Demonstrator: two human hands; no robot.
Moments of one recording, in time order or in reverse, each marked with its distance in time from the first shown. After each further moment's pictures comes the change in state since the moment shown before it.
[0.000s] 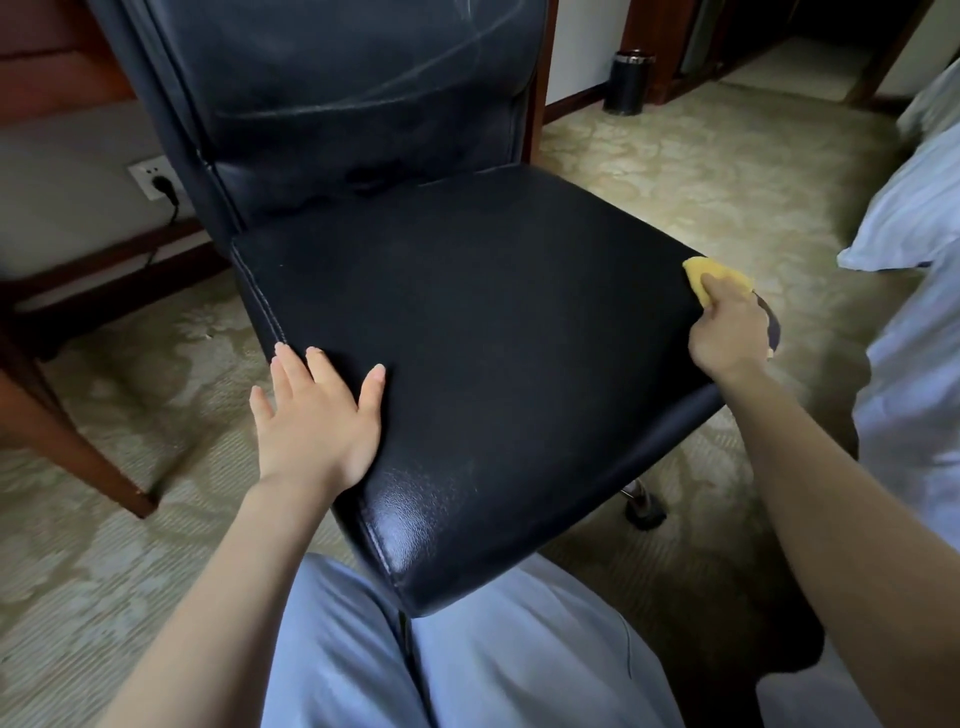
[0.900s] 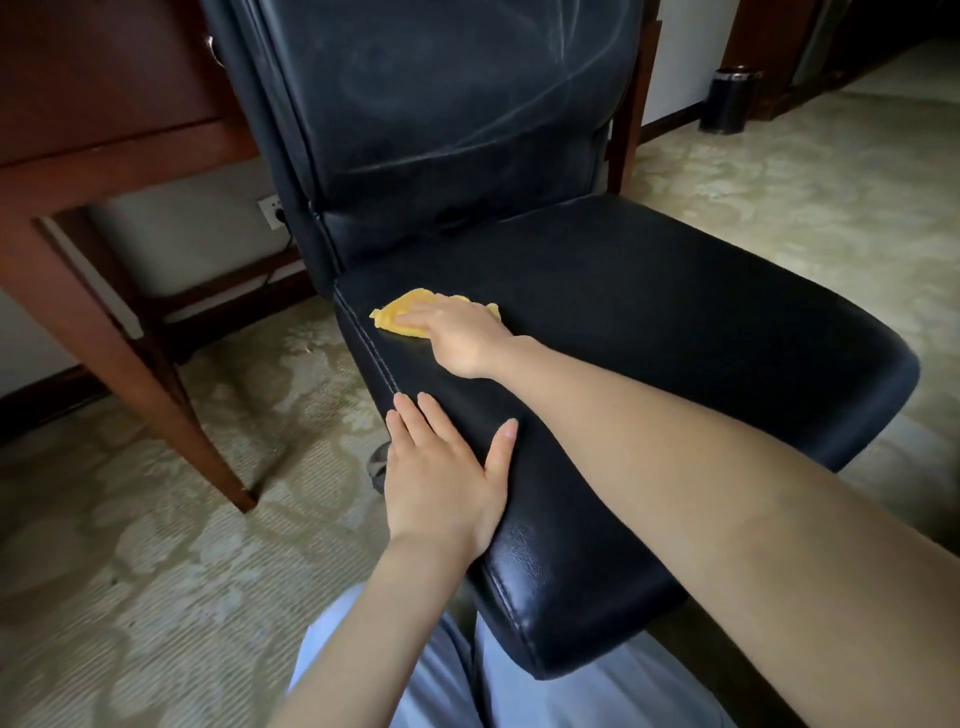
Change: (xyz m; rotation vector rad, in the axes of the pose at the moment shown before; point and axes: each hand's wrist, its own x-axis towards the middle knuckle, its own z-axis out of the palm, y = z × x) left_hand -0.027 0.020 -0.001 -0.006 -0.038 -0.010; right_hand -0.064 -0.278 0.094 -0.055 -0.544 -0.951
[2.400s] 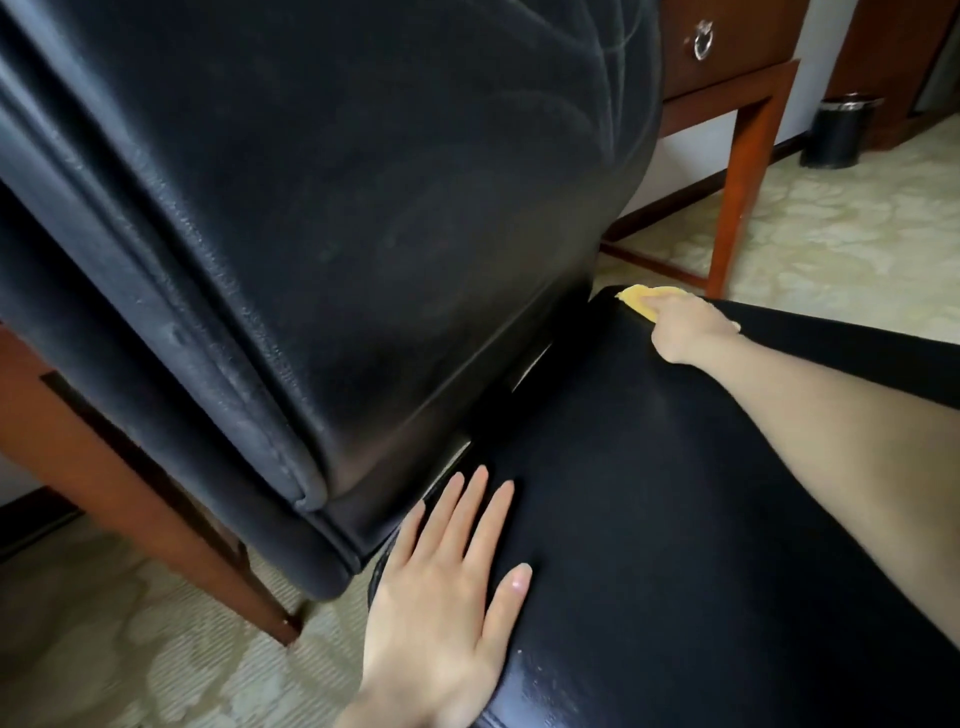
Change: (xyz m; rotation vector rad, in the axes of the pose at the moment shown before) left_hand 0.143 -0.069 -0.032 0.068 0.077 0.386; right_hand 0.159 0.194 -0.038 0.001 0.070 0.649
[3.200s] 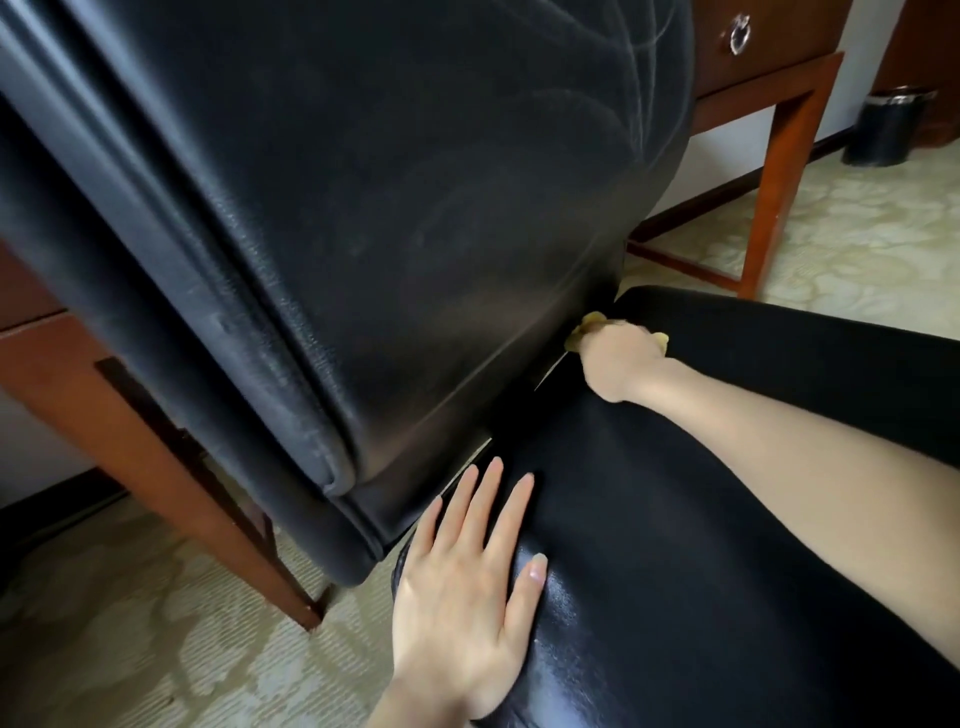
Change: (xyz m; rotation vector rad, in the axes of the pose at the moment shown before) left_hand 0.001 -0.003 0.018 0.102 0.144 -0.010; right_hand -0.048 -0.079 0.012 -0.292 -0.086 -0.399
